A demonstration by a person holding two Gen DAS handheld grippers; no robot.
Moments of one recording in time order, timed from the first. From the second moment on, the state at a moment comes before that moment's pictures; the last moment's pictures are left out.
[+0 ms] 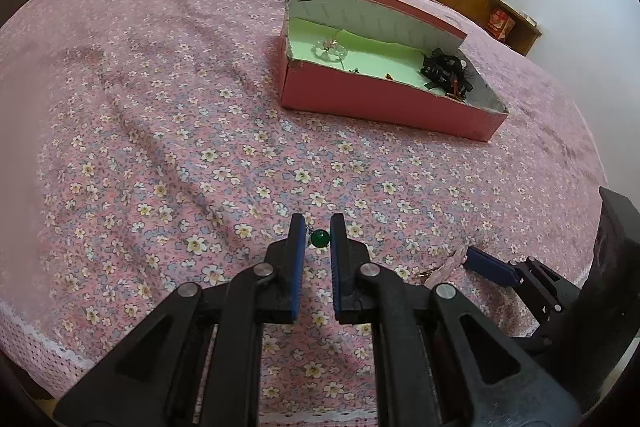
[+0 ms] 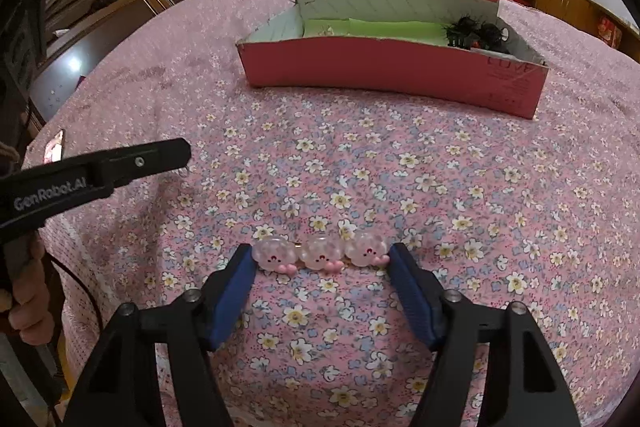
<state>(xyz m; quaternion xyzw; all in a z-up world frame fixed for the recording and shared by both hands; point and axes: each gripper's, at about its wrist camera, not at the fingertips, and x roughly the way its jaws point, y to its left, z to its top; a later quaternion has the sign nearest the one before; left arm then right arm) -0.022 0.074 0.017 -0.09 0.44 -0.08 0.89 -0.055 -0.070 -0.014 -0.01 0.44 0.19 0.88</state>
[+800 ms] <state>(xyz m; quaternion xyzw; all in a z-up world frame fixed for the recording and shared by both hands) 0.000 0.036 0.046 -0.08 0.37 -0.12 0.92 -0.049 -0.123 0.031 0.02 0.36 0.16 0.92</state>
